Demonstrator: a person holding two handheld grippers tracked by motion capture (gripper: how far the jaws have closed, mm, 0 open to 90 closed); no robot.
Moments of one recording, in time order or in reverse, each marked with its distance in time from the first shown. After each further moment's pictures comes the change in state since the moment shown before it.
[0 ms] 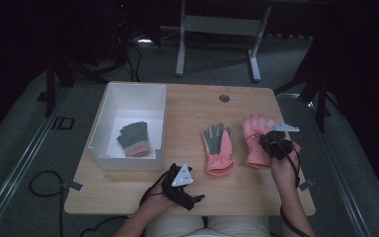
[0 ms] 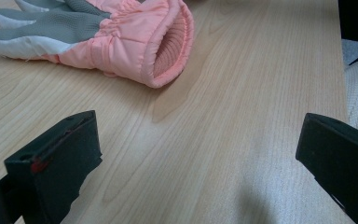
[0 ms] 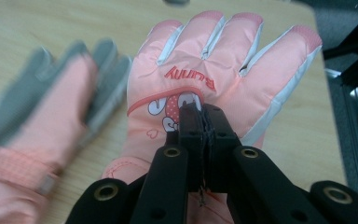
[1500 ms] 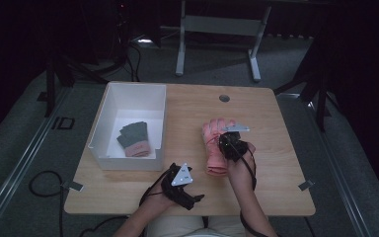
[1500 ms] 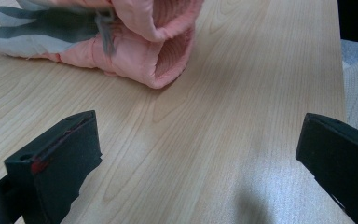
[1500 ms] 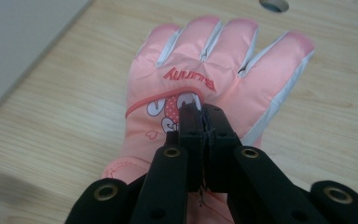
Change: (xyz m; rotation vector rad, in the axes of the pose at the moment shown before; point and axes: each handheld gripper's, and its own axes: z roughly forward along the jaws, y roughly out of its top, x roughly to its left) left arm 0.001 0.001 -0.001 0.005 -0.003 -0.003; right arm 0.129 0.020 0.017 0.059 0.070 -0.027
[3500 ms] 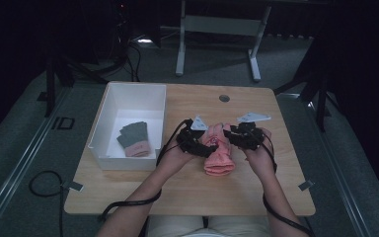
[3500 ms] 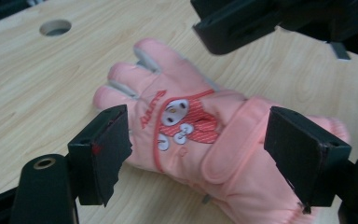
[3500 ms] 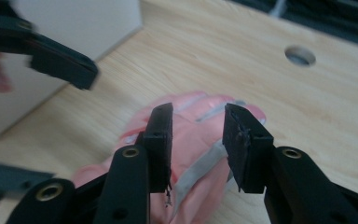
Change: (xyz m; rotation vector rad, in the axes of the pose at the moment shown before) left arm 0.082 0.114 0.018 0.064 0.094 -0.158; right arm -0.060 0.021 -0.009 -0.116 0.242 -0.134
